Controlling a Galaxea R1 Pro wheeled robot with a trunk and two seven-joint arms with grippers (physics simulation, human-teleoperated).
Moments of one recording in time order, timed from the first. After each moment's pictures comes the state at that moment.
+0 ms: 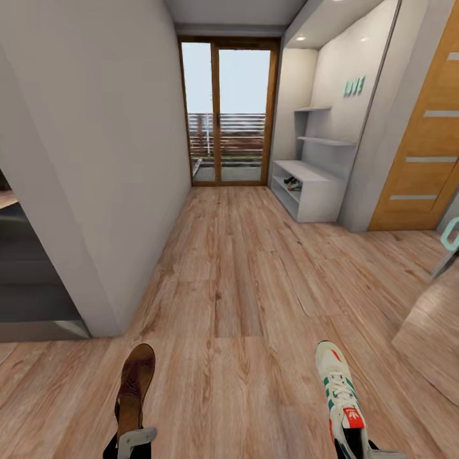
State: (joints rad) left arm -0.10 -0.04 0.03 -0.66 -0.01 -0.39 0.18; right arm -0.05 -0.10 -0.25 -0.62 0.05 -0.52 0.18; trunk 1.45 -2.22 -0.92
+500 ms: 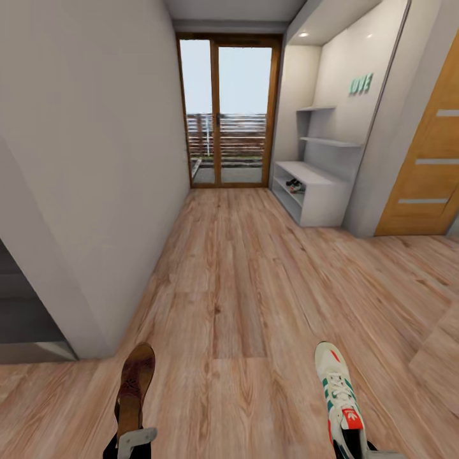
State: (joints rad) left arm -0.10 -0.04 0.03 -0.66 -0.01 -0.39 0.18; right arm -0.05 -0.09 -0.25 -0.62 0.05 -0.52 0.18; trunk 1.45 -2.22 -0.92
